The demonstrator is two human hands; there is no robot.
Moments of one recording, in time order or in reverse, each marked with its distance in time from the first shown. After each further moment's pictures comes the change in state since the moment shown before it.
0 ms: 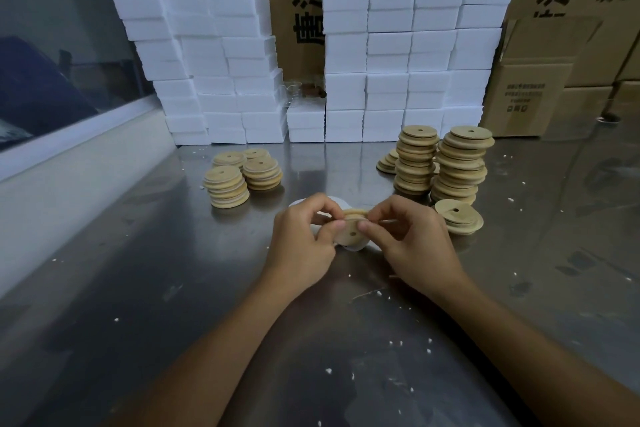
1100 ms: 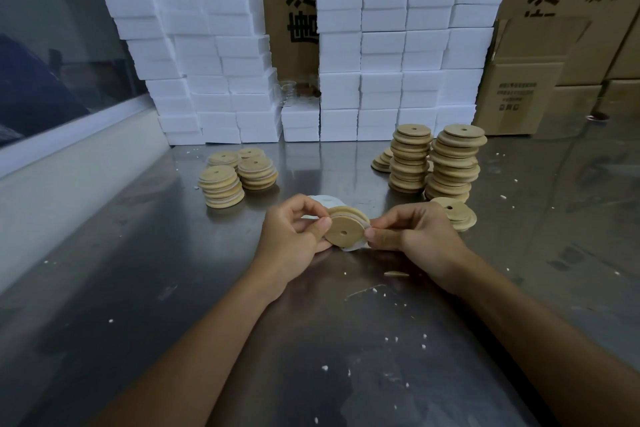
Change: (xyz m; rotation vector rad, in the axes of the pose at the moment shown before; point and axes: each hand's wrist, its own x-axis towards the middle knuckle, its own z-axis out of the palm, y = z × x) left_hand 0.001 -0.004 0.000 -0.544 -0.051 -0.373; right_hand 0.007 0.004 -0.018 0.387 -0.168 0.363
